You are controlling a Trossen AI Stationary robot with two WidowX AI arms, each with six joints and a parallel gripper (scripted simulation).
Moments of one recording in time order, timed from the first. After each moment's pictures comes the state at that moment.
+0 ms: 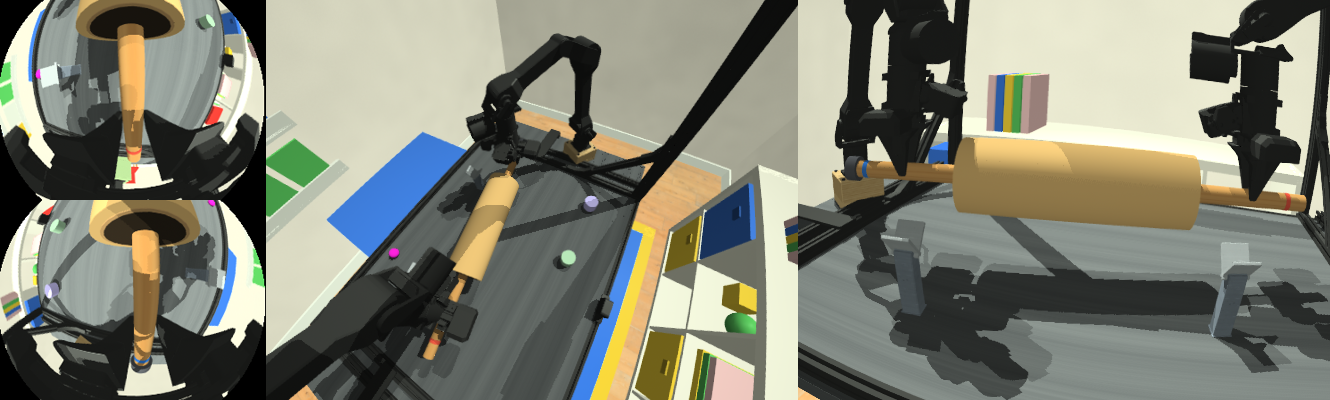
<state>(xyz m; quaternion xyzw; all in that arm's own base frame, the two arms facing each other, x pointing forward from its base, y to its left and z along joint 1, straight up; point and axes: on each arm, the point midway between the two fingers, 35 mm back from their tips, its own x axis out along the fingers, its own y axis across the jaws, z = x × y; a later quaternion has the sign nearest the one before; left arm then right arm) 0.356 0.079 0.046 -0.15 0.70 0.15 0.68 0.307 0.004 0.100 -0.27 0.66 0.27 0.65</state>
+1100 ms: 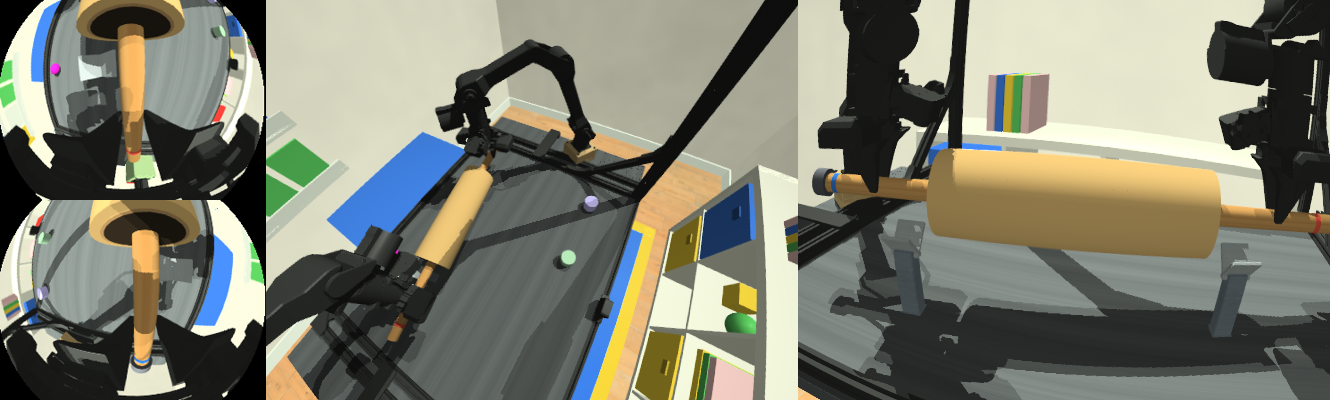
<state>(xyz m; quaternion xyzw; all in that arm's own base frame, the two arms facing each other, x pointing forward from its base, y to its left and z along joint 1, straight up) 0.317 0.169 0.051 -0.15 0.70 0.14 0.69 0.369 -0.061 0.105 -0.26 0.66 0.27 0.65</state>
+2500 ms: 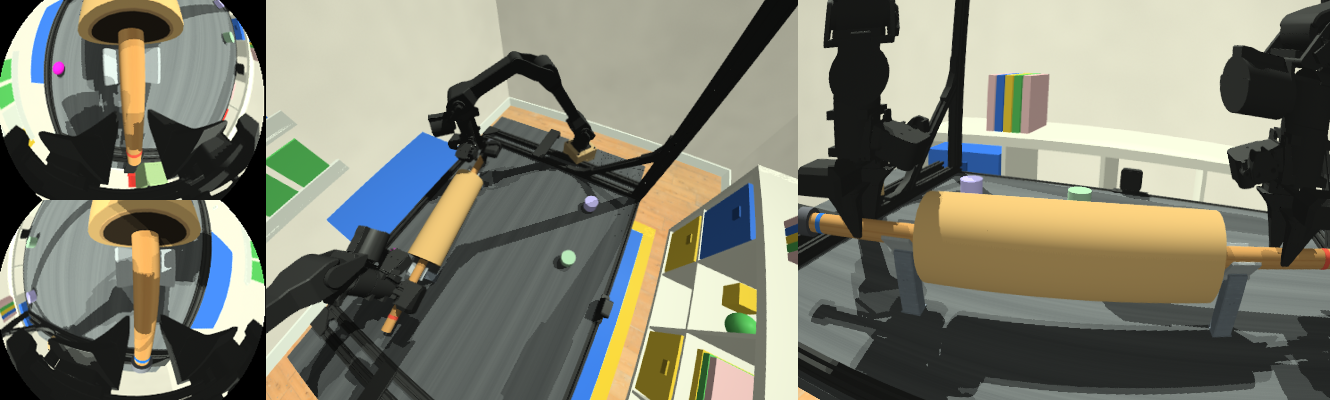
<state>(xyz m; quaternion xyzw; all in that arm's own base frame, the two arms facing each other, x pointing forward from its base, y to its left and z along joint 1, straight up) 0.301 0.212 0.019 -0.15 0.69 0.15 0.70 0.402 -0.096 0.068 -0.27 0.66 0.27 0.65</state>
